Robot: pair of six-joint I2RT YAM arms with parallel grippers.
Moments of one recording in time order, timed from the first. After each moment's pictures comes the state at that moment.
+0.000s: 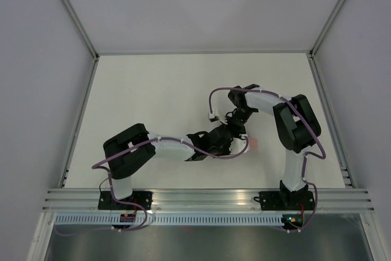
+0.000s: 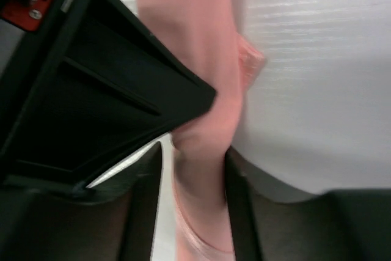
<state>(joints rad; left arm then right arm) -1.13 1.84 0.97 0.12 -0.09 0.49 0.45 1.97 1.28 -1.05 -0.62 -1.03</state>
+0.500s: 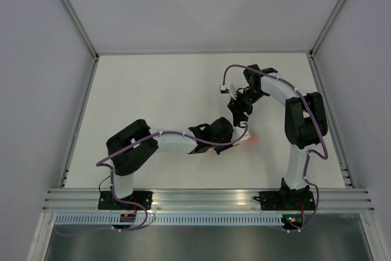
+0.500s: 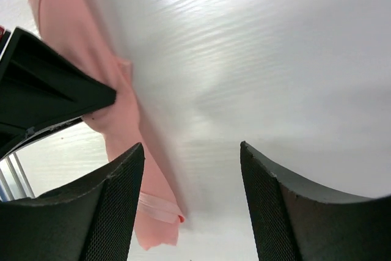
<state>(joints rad) -1.07 1.88 1.05 0.05 0.04 0.30 0.28 1.99 1.47 -1.03 -0.64 -0.92</state>
